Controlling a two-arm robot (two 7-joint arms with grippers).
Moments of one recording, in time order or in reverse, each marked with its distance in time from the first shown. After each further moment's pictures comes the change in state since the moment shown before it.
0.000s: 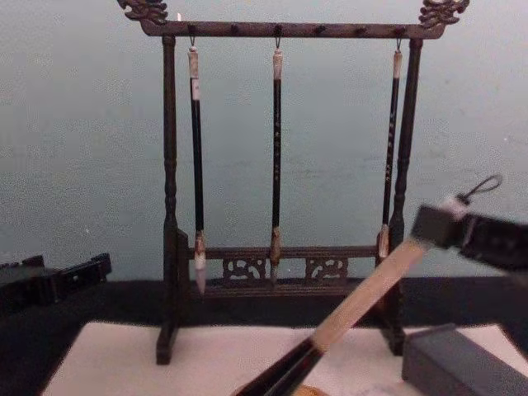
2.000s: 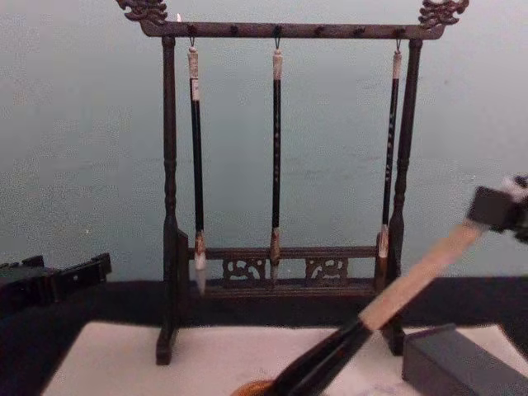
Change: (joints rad) left arm 0.000 0.000 0.000 0.000 0.000 0.000 0.000; right arm -0.071 0.044 0.076 -0.038 0.020 -0.035 -0.004
